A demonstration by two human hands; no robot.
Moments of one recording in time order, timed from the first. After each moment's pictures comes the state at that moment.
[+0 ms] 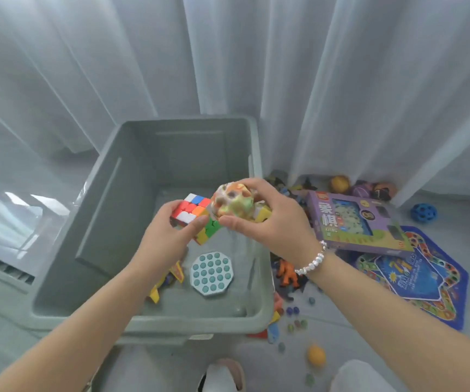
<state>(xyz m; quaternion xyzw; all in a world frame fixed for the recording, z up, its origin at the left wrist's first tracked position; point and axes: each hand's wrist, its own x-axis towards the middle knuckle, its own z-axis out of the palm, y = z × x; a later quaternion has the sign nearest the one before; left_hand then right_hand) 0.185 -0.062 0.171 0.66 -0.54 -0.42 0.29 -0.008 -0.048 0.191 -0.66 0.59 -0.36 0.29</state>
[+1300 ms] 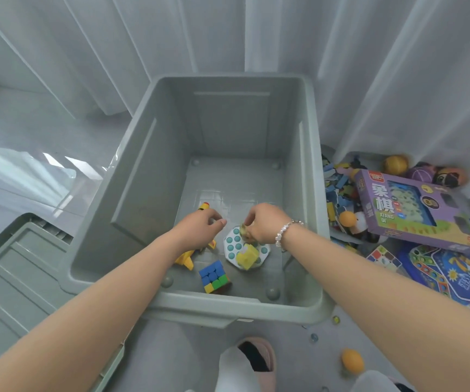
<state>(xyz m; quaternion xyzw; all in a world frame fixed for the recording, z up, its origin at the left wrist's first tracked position) 0.244 -0.101 0.067 0.66 -0.65 -0.38 -0.02 0.082 -0.103 0.092 -0.68 0.64 0.05 0.36</state>
